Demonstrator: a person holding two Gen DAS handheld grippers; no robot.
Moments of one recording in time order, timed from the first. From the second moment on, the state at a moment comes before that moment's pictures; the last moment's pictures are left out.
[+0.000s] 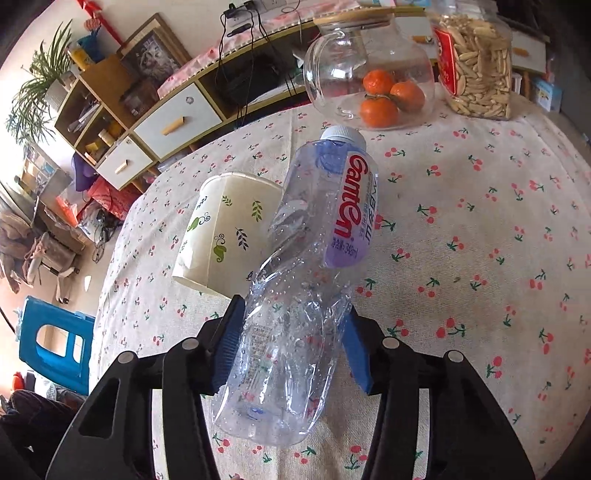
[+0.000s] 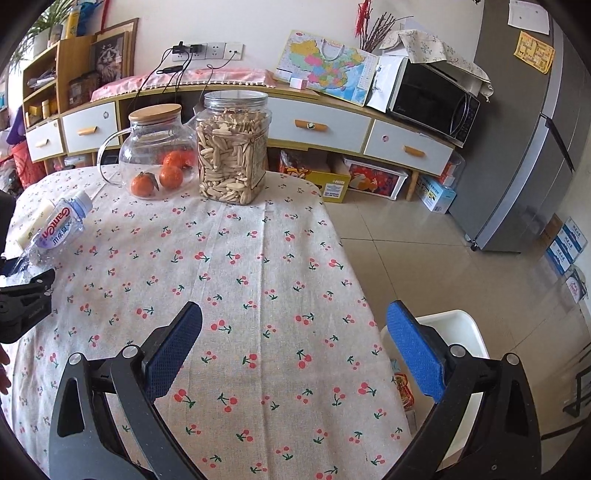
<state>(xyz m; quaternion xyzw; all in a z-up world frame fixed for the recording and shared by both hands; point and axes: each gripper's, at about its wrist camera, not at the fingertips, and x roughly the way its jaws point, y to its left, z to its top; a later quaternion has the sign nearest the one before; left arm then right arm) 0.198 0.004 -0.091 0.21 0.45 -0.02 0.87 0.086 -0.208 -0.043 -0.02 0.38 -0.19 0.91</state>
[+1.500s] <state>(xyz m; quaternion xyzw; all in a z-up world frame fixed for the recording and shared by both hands) 0.111 0.167 0.045 -0.13 0.39 0.00 0.91 0.233 -0.019 -0.089 0.05 0.51 -0.01 0.86</state>
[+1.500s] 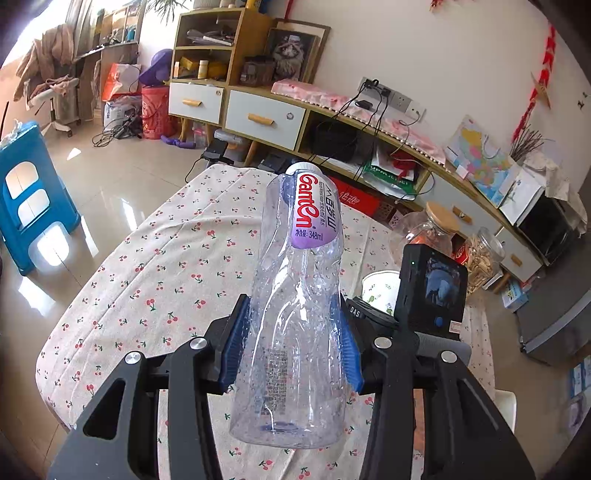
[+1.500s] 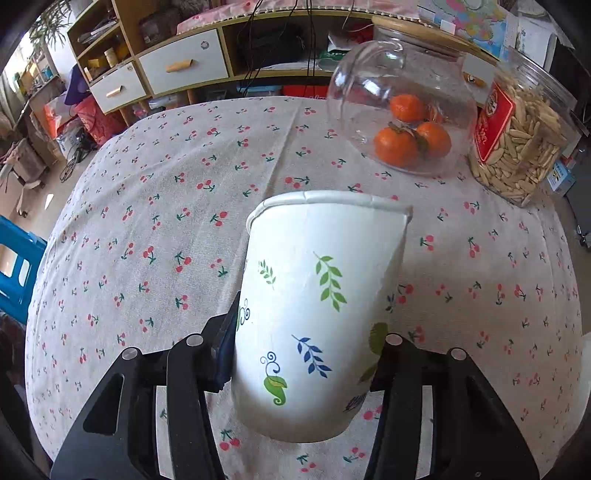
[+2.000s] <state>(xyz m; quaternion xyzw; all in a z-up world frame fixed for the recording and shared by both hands) 0.106 0.074 0.041 -0.08 0.39 -0.05 0.91 0.084 -0.199 -0.044 0.08 0.45 -0.06 0.88</state>
